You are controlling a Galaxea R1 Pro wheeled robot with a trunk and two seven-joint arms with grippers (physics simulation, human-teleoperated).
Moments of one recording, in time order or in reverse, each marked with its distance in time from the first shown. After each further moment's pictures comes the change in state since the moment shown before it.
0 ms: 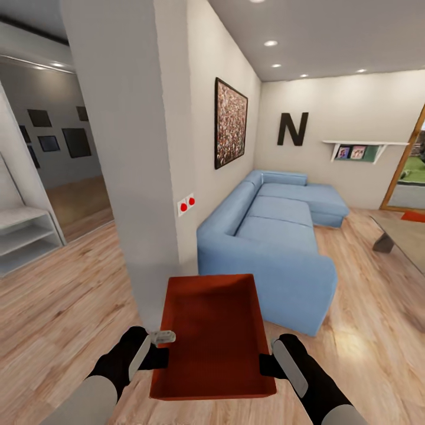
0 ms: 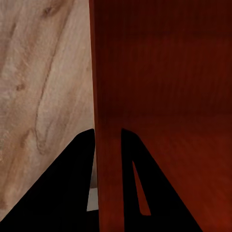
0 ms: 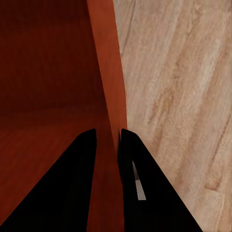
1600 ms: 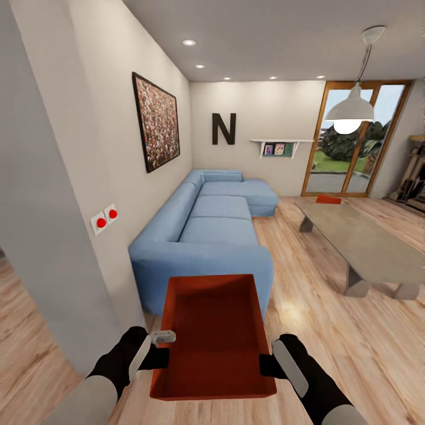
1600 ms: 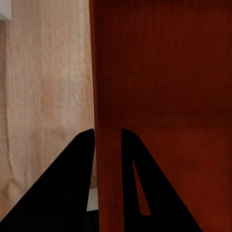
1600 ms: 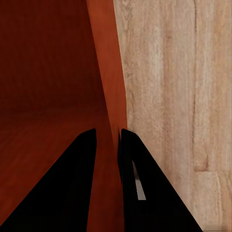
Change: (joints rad) left arm 0.000 -0.001 0.000 0.001 -0.001 -0.001 0.000; right arm 0.000 -0.001 0.000 0.000 -0.003 0.000 0.000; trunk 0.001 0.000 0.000
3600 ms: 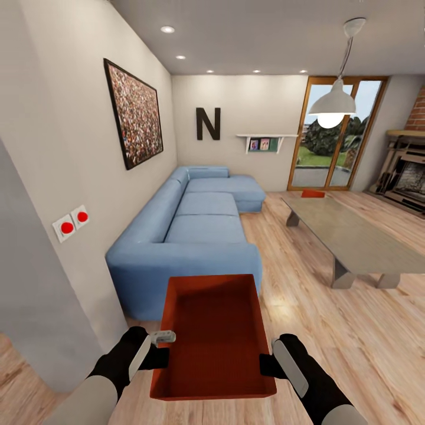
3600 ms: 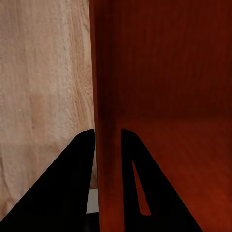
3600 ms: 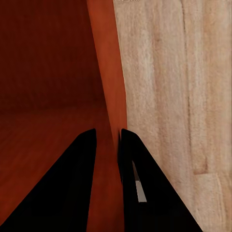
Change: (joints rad) left arm 0.000 0.000 0.000 0.000 0.000 0.000 0.000; right arm 0.000 0.000 0.000 -0.001 0.002 0.001 0.001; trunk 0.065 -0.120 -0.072
